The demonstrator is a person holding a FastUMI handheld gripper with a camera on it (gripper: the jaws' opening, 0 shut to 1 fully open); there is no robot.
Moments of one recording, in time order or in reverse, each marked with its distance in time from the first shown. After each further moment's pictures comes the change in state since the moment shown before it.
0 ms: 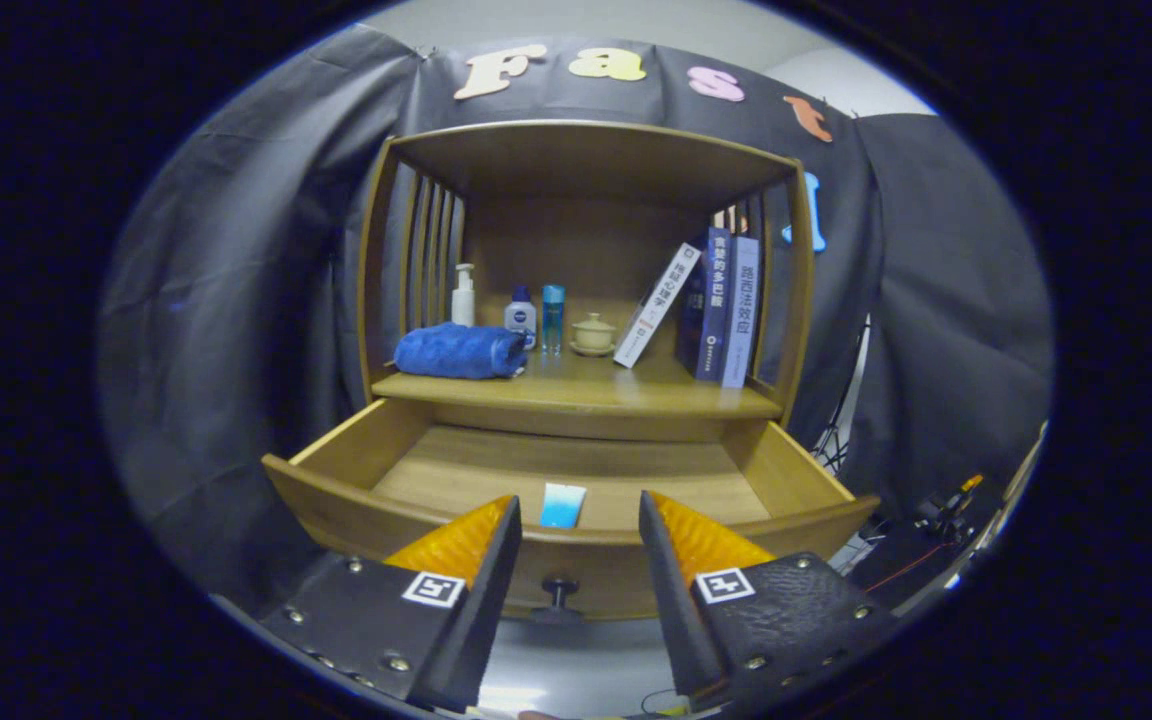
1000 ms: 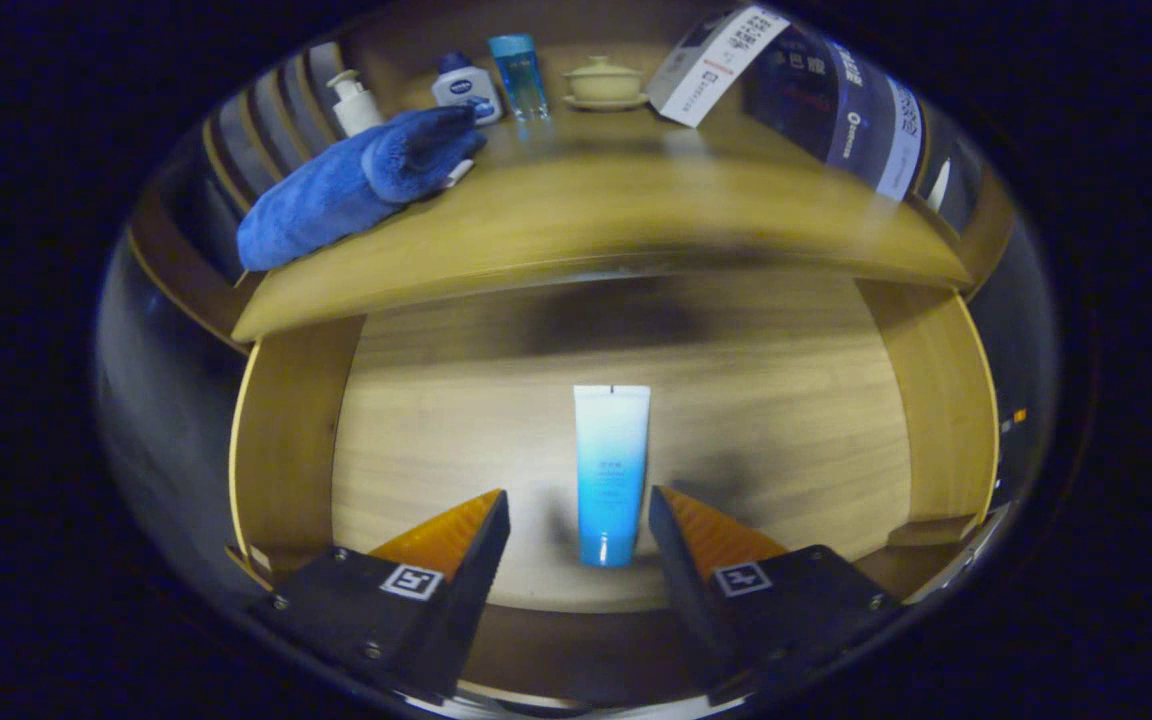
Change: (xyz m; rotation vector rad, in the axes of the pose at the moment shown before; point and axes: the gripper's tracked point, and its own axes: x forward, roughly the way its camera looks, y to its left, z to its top) arm 0.148 0.033 -0.102 0.156 0.893 0.010
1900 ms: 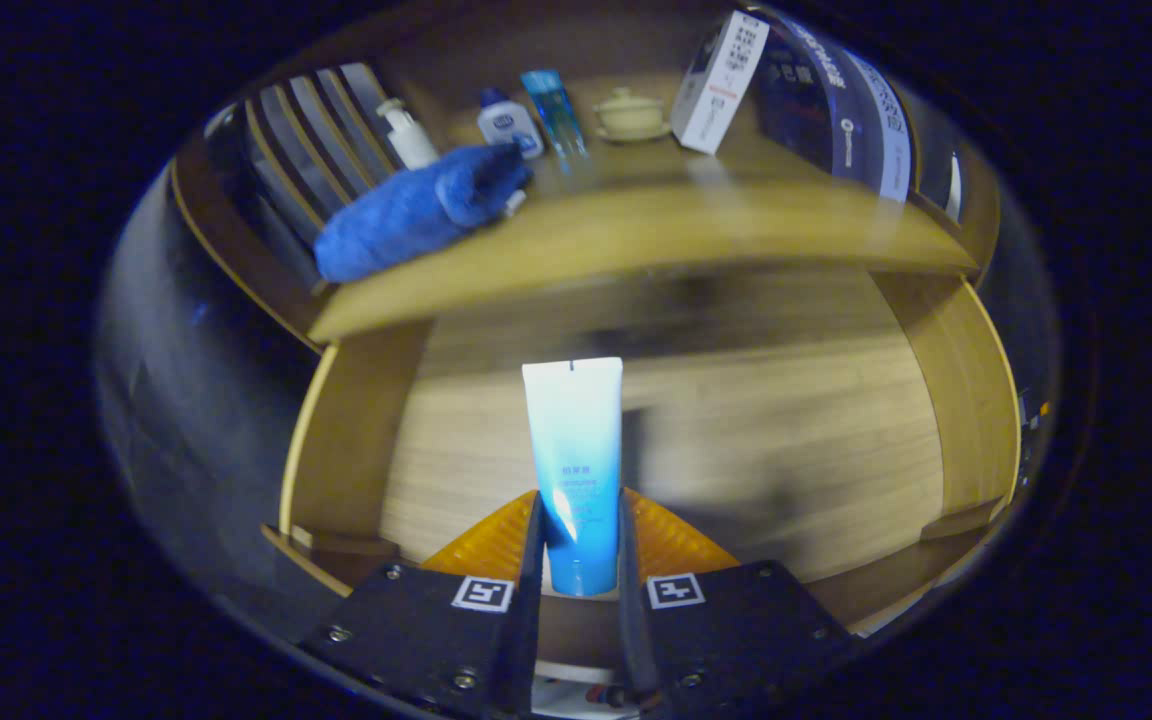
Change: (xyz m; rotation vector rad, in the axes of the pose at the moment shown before) arm -0.050 0.004 0.011 -0.032 -0.233 0.214
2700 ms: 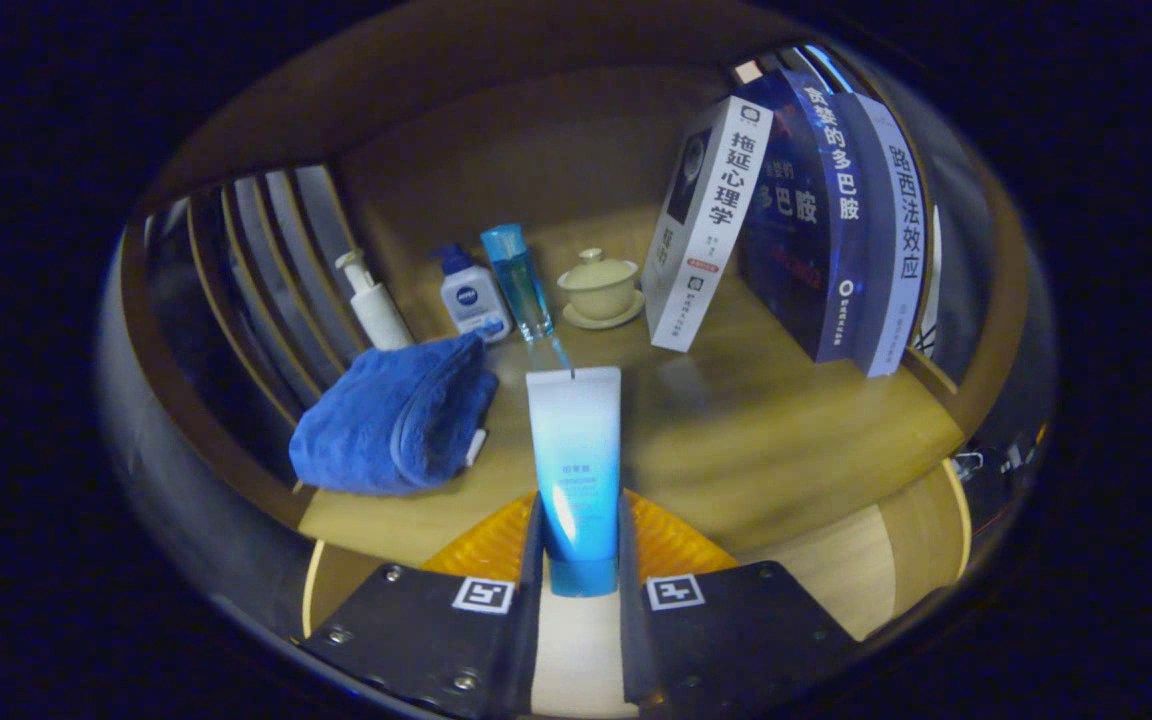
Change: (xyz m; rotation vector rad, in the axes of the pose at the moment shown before) arm 0.047 -0.039 0.158 0.062 -0.311 -0.081
